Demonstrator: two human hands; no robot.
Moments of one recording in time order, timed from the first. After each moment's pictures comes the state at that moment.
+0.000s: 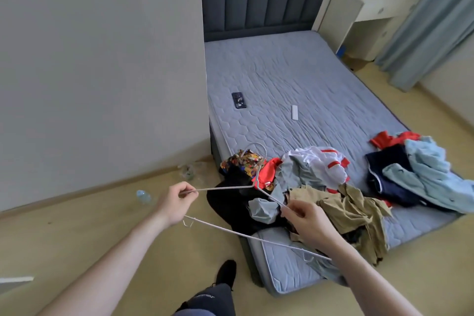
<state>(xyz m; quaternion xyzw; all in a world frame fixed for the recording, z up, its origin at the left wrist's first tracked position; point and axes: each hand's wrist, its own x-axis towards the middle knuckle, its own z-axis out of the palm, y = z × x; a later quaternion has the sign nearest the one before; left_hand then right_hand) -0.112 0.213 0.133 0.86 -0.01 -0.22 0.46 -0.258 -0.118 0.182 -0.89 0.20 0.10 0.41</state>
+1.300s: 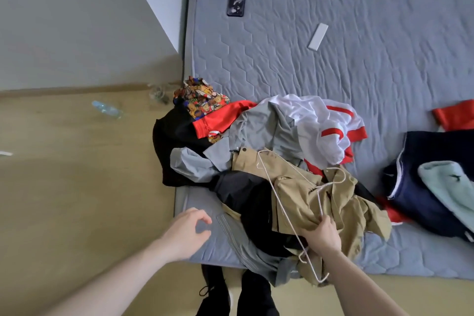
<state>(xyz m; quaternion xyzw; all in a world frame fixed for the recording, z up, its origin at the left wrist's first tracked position) -0.252 -0.242 -0.098 0.87 0.06 -0.44 0.23 -0.271 -0.601 -0.226 -0.83 0.33 0.37 0.24</state>
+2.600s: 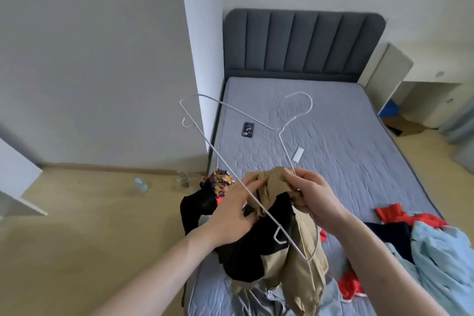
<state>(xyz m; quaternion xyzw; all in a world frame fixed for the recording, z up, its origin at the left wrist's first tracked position) -0.265 -0.275 0.251 0.87 -0.19 0.00 0.45 -0.246 -0.483 0.325 -0.68 0.03 0.21 0.70</state>
